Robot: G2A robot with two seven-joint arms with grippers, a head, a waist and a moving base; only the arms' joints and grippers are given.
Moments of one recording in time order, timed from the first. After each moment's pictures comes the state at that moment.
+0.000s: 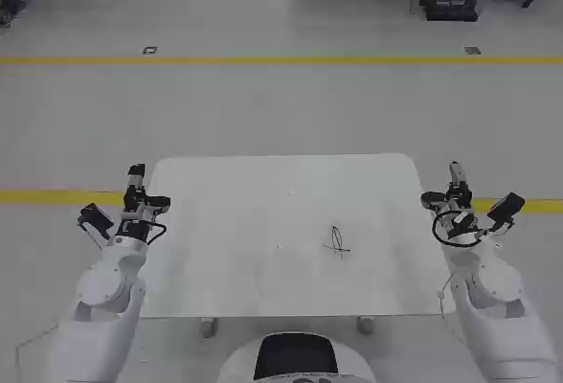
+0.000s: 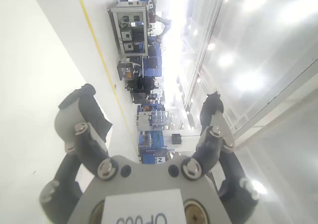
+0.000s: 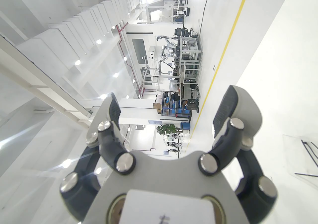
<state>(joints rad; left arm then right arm) 1.73 -1.15 -1.60 -1.80 -0.42 0.00 0.00 -1.73 -1.15 1.60 -1.80 0.42 0.00 0.00</state>
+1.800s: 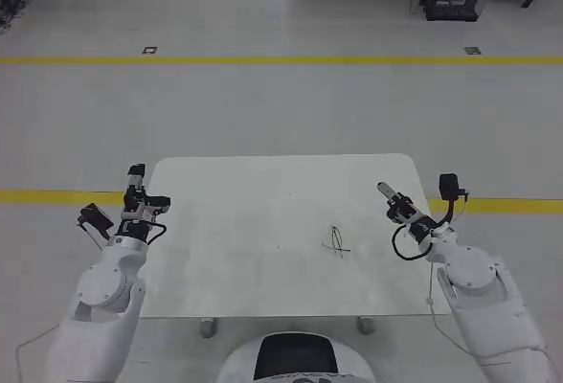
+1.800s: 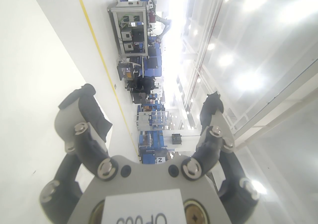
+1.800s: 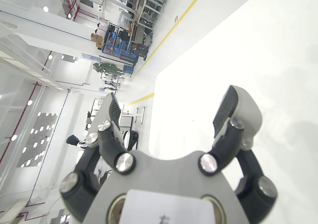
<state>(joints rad) 1.73 -1.15 -1.60 -1.80 -0.42 0.00 0.00 -1.63 -1.12 1.49 -1.78 -0.11 0.10 0.41</state>
